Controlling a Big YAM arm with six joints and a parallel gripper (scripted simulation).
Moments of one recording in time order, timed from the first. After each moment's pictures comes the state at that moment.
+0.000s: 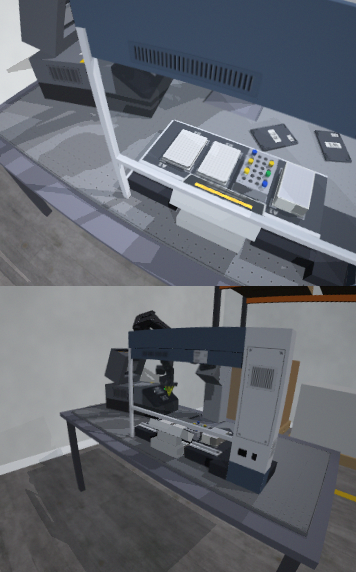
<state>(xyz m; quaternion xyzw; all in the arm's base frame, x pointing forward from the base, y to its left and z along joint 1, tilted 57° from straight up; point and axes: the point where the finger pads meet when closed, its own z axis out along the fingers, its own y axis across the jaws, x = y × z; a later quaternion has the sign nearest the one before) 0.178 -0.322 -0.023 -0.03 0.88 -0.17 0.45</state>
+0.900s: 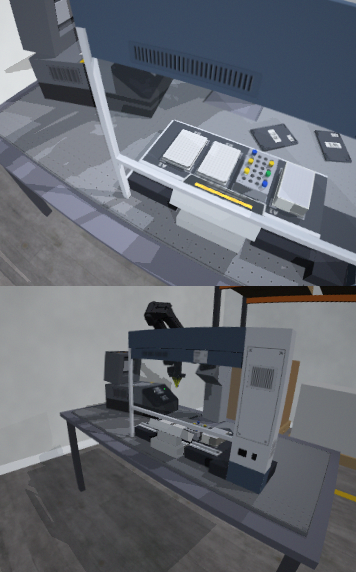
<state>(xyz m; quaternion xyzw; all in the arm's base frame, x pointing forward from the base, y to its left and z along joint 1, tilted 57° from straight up) 0.132 -0.243 0.000 -0.03 0.88 -0.17 0.45</state>
